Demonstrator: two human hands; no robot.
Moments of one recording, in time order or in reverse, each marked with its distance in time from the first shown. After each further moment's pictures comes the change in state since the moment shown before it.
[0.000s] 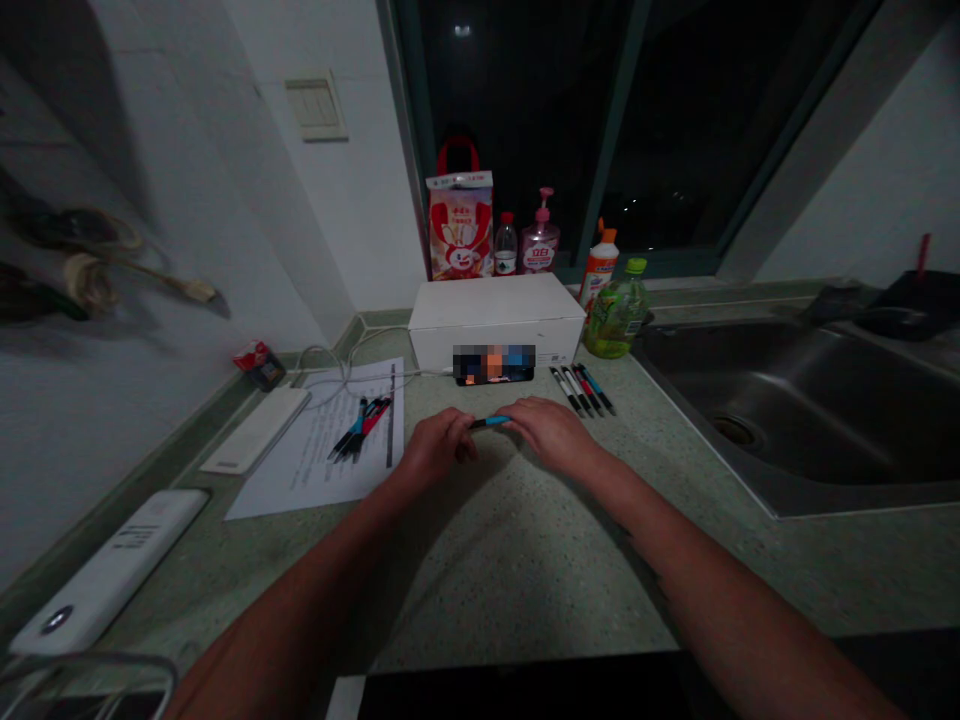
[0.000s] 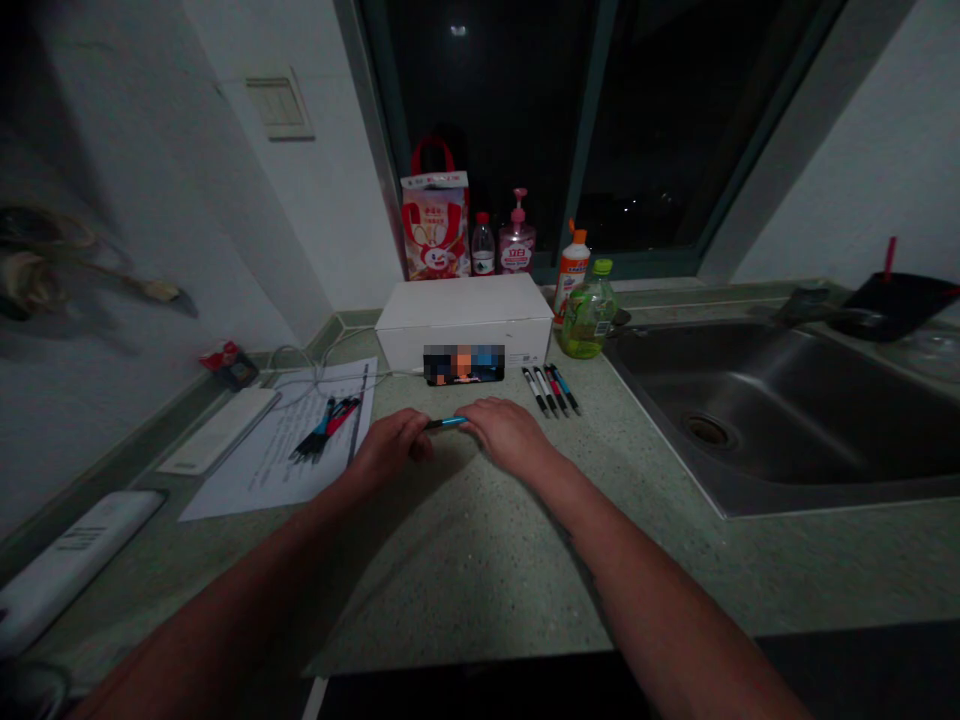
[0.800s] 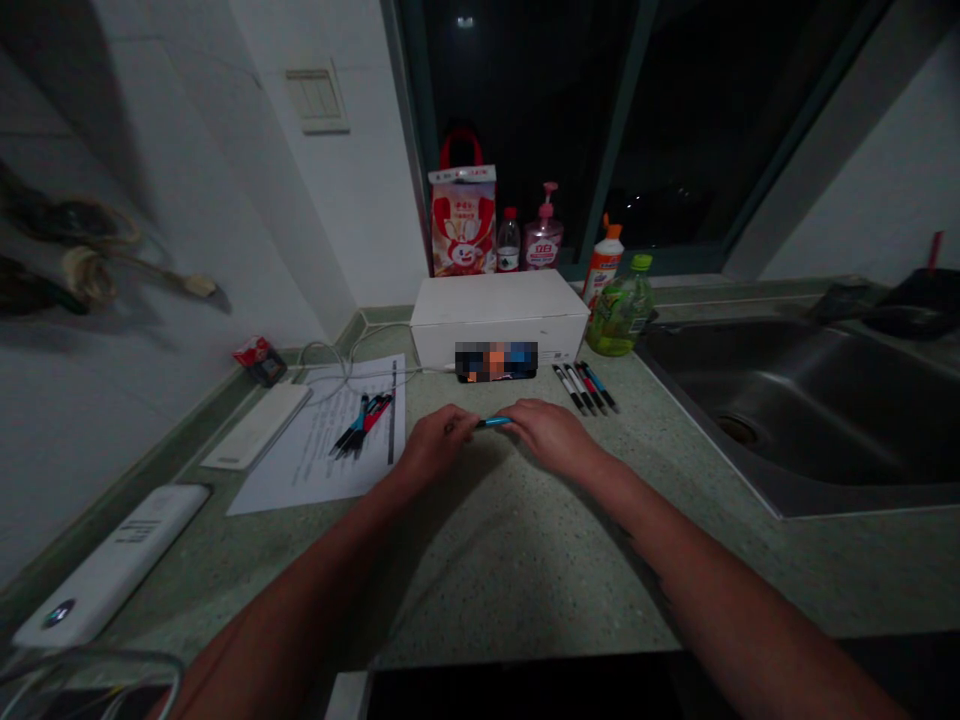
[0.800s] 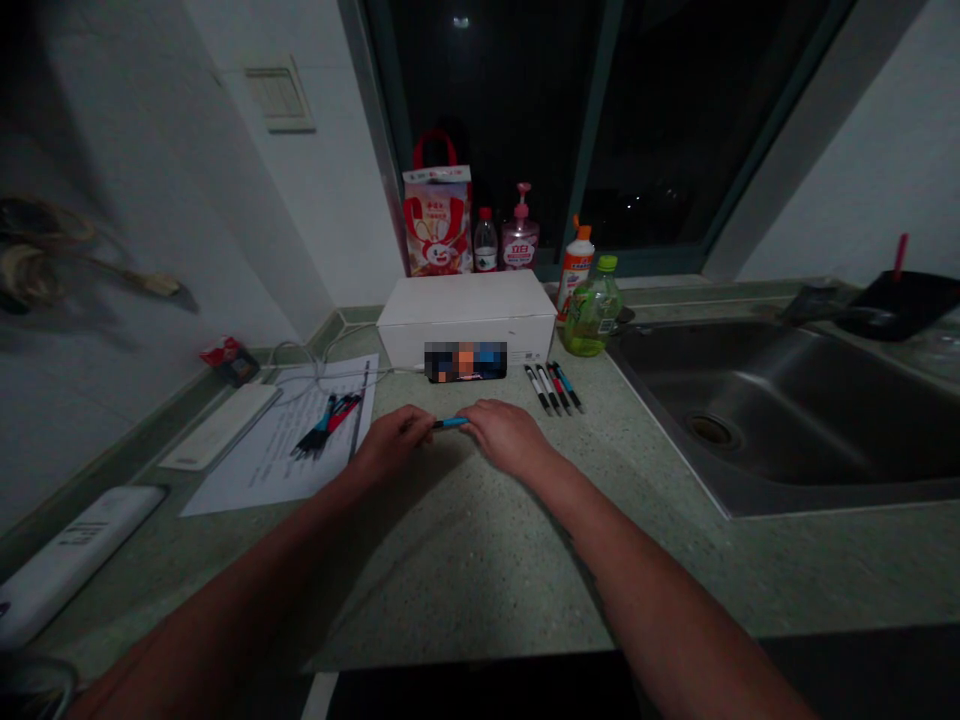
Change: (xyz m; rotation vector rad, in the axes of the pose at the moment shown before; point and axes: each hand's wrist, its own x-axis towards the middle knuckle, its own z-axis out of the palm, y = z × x) left_hand 0.006 -0.011 0.004 0.042 0.057 -0.016; right_hand -0.001 -0.002 0.004 0.002 -0.022 0.036
